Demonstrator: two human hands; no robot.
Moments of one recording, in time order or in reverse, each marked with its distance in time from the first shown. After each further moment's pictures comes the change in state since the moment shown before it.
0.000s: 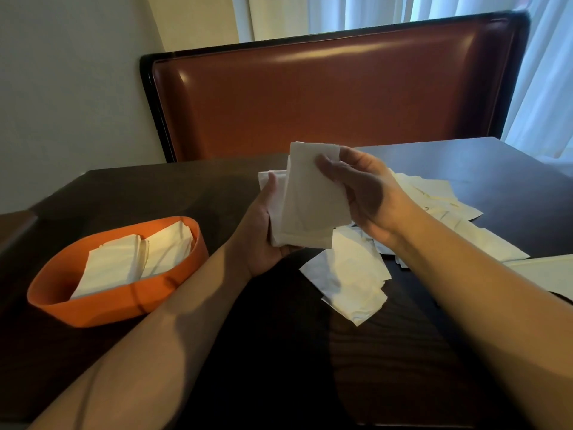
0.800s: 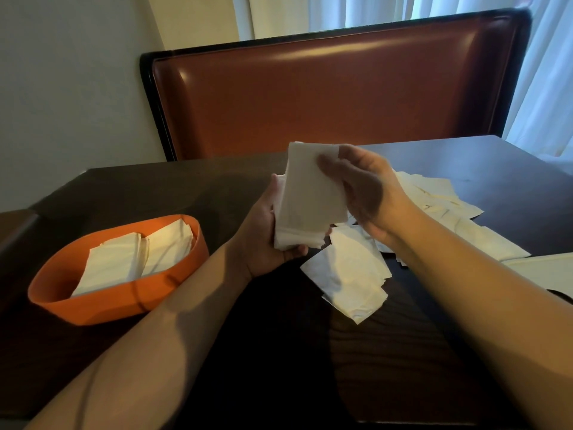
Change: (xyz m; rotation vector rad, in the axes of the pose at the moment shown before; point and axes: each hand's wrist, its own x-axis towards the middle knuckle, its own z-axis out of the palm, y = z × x) left_hand 0.002 -0.004 -0.005 -0.045 -0.128 -0.118; right_hand 0.001 0.003 0.001 -0.151 0.034 -0.091
